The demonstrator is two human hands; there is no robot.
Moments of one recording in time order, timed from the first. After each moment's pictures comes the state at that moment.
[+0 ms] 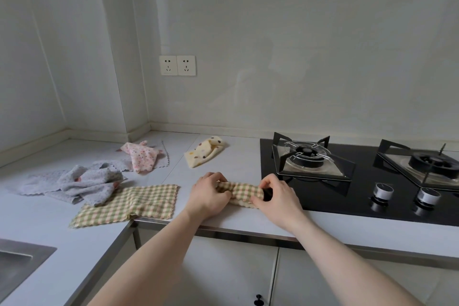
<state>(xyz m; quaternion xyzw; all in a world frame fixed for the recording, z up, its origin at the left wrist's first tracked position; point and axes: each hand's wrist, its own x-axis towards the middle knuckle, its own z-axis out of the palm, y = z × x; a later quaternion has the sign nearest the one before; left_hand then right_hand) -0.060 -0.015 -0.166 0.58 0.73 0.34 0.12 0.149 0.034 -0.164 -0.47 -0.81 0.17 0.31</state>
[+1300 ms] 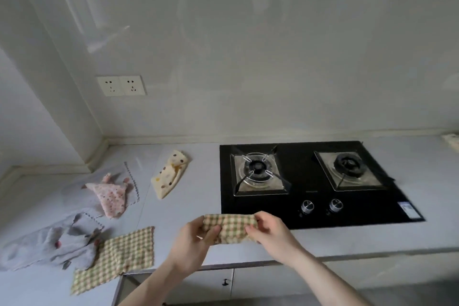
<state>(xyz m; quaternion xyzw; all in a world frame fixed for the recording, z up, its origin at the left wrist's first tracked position) 0.013 -0.072 0.053 0.50 0.67 0.36 0.43 0.242 -0.012 0.058 -0.52 -0.63 0.54 0.20</state>
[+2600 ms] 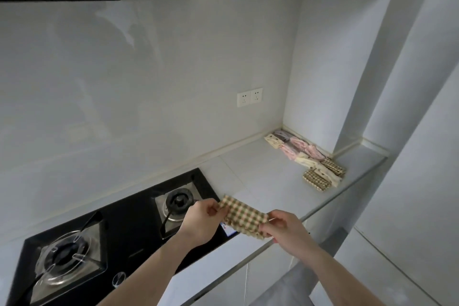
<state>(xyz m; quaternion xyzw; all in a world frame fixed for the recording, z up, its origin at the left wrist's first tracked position) 0.607 0.112 0.173 0.71 0.55 0.20 0.40 0.828 0.016 0.169 -0.70 -0.47 0.42 0.34</state>
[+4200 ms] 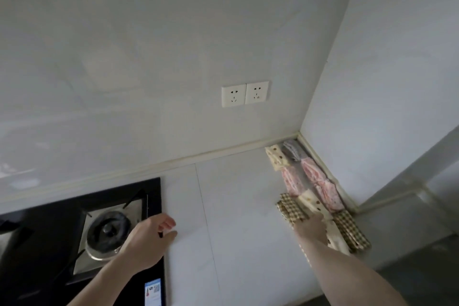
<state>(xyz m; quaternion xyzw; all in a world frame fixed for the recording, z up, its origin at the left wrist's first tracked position) 0.775 0.340 0.081 0.65 0.69 0.10 0.29 1.191 0.386 -0.057 -0.91 -0.29 0.27 0.15</state>
